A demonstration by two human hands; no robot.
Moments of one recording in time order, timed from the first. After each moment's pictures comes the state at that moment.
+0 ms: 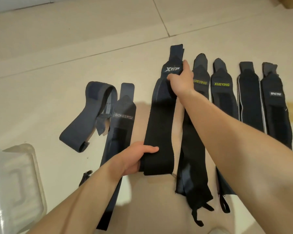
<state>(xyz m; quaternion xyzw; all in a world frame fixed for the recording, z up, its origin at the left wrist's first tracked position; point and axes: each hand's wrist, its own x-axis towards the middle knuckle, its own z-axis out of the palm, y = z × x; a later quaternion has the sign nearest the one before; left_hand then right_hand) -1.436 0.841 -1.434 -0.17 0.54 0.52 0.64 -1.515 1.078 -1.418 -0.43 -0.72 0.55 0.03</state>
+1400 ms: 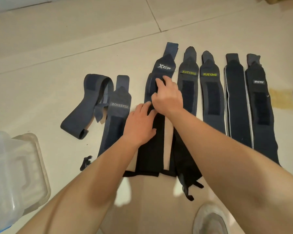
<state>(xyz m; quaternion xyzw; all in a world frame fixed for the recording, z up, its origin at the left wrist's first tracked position) -1.439 0.881 -1.437 0.40 0.90 0.06 0.15 -1.441 1.021 -1.409 -0.27 -0.93 0.24 -0.07</state>
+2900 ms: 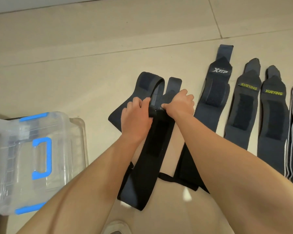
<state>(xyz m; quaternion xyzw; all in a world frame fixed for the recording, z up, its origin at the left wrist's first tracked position) -1.504 0.754 -1.430 0.16 0.98 0.09 0.06 -1.522 0.910 -1.442 -0.41 -0.85 0.30 -0.16</state>
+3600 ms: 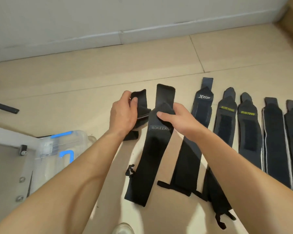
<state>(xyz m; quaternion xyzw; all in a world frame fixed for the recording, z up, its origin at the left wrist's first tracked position) -1.533 0.741 -1.287 0.06 0.93 0.37 0.02 -1.456 0.922 -1.269 -0.12 -0.76 0.63 -0.13</state>
